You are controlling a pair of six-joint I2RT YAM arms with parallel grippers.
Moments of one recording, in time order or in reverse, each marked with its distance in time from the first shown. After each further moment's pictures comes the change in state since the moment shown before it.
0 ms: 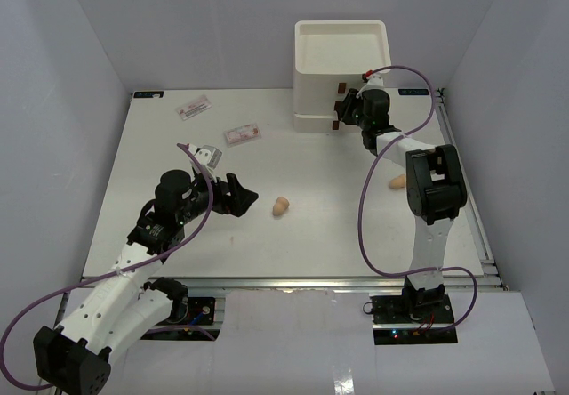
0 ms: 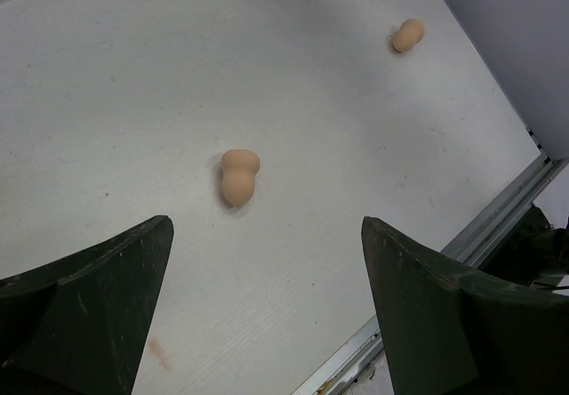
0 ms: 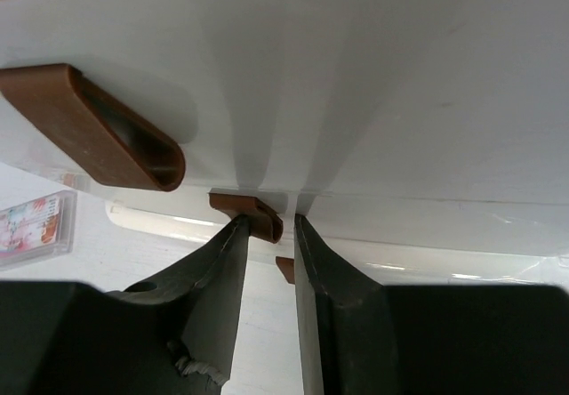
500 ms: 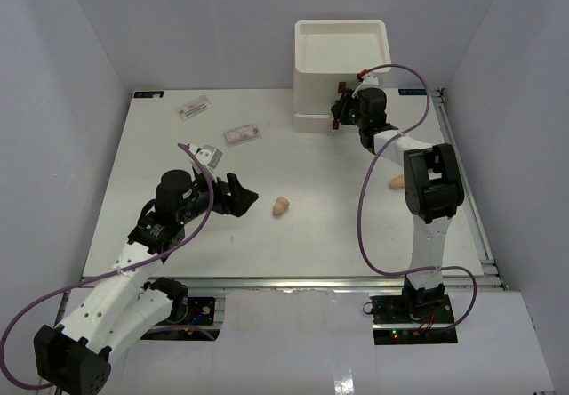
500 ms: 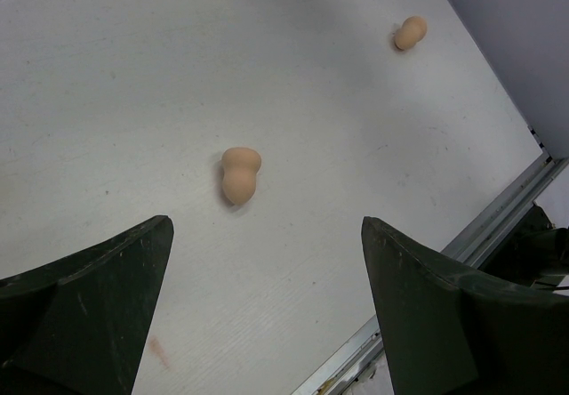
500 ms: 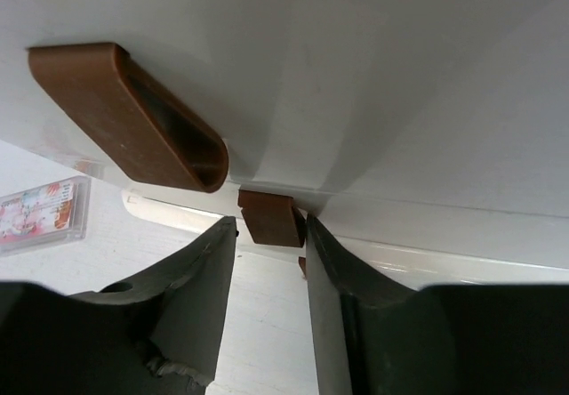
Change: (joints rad) left arm 0.000 0.005 -0.002 0.000 0.000 0.000; right arm 0.009 0.018 0.028 -0.022 -0.043 -0.008
